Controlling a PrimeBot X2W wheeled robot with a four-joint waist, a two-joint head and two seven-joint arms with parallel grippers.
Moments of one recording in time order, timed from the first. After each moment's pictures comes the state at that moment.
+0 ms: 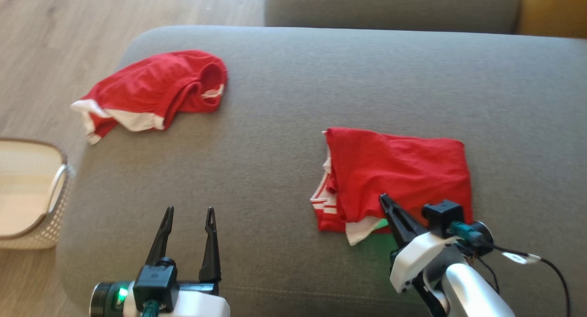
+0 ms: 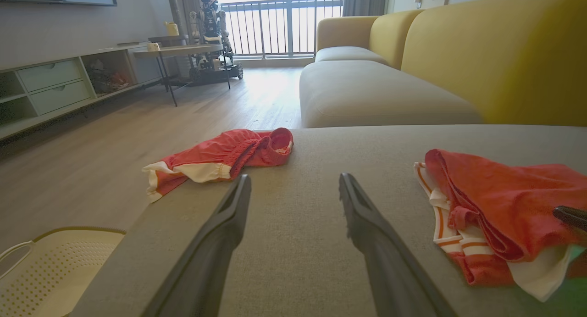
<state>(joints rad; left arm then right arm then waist) 0.16 0.07 -0.31 -0.04 -0.04 0.24 -0.25 -0.24 -0.05 0.26 0.63 0.18 0.13 -0.25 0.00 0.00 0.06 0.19</state>
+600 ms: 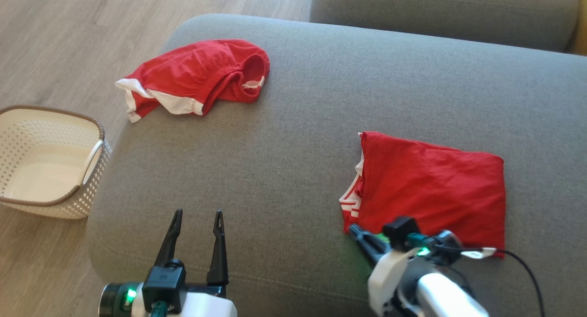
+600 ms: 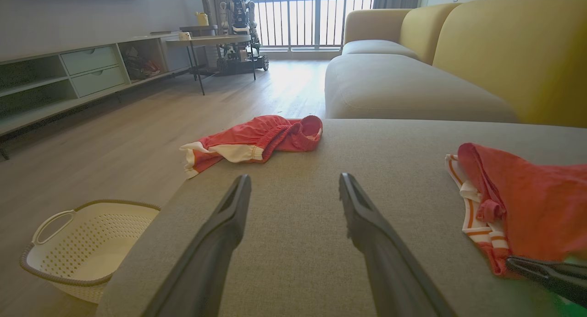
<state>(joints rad) 0.16 0.06 -0.33 -0.02 -0.04 0.24 -0.25 -0.32 -0.06 0.47 0.82 0.18 0.13 -0.24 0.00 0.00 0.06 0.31</state>
